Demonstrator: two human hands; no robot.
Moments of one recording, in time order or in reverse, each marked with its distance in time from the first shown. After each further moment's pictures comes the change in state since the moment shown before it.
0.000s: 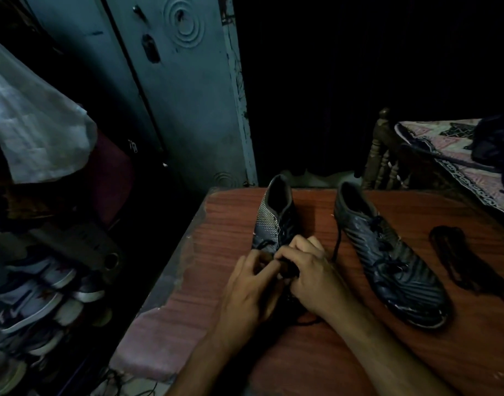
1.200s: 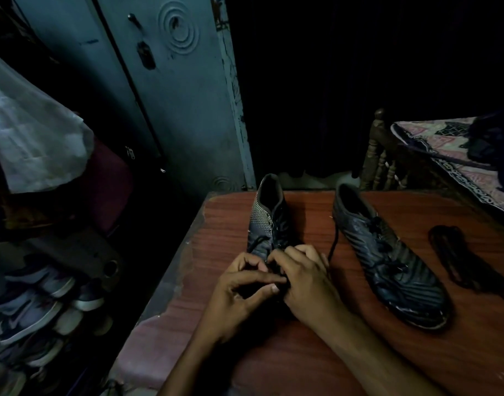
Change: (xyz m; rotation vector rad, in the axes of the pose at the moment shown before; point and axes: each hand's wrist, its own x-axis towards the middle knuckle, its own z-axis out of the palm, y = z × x) left_hand 0.004 -0.016 -0.016 -0.644 -0.003 -0.194; right_hand -0.008 -0.016 0.009 -0.138 0.026 0.025
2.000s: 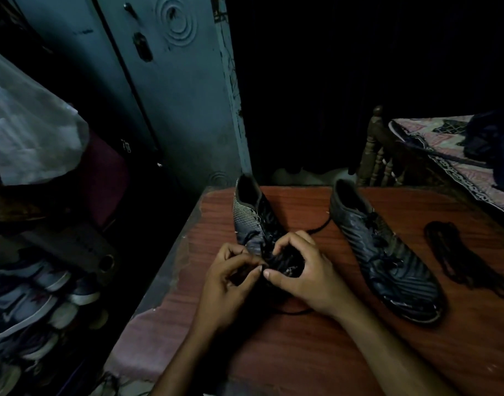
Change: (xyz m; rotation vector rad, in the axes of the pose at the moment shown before) left_hand 0.002 -0.004 0.003 0.094 0.175 -0.068; right_hand 0.004 0.013 -0.023 0.592 -0.055 0.085
